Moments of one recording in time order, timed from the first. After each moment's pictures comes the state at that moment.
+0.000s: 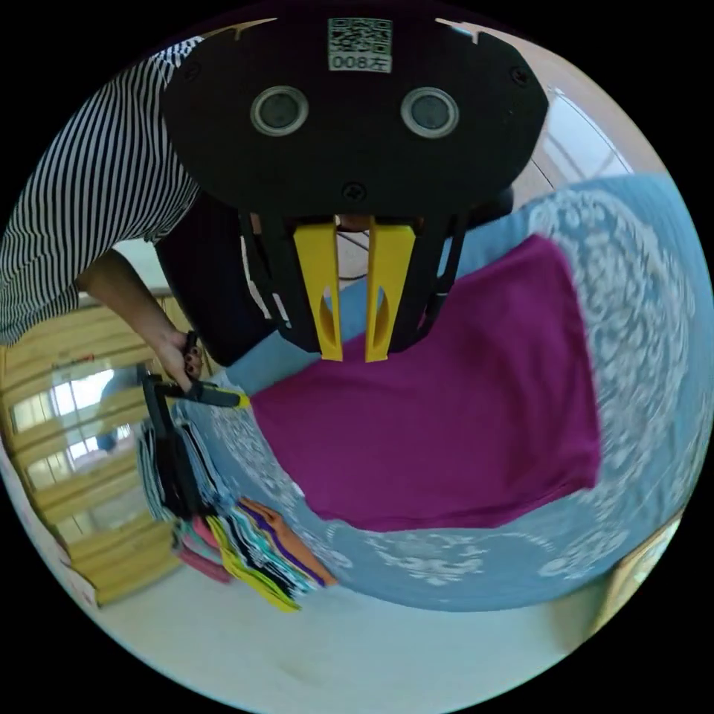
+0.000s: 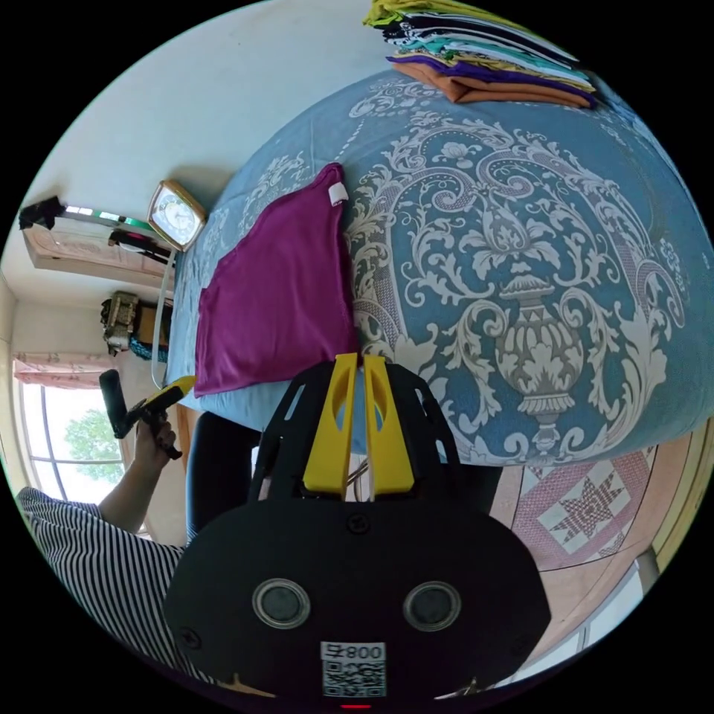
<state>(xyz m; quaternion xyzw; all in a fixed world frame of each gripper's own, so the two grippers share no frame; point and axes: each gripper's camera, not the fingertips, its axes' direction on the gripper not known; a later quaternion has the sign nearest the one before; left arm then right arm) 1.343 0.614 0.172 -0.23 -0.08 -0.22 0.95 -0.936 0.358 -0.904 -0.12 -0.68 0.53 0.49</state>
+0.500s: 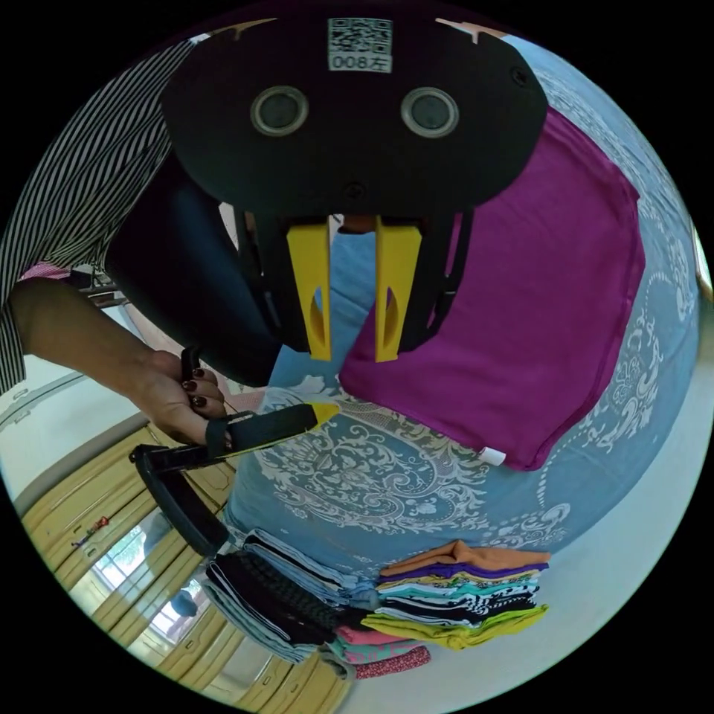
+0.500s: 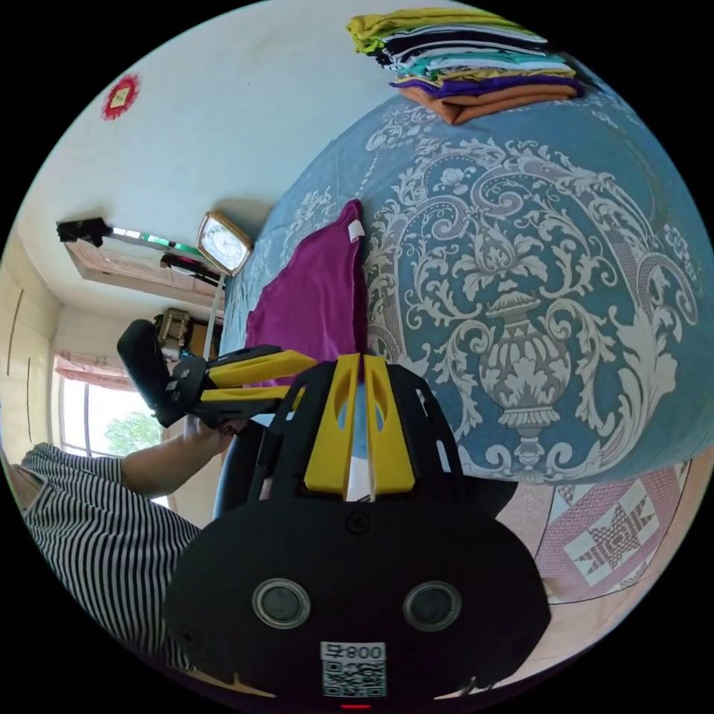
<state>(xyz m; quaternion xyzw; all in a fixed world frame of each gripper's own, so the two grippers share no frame) 1.540 0.381 0.332 -0.33 -0.03 0.07 0.94 -1.025 0.431 -0.939 -0.04 -0.70 0.56 0.43</state>
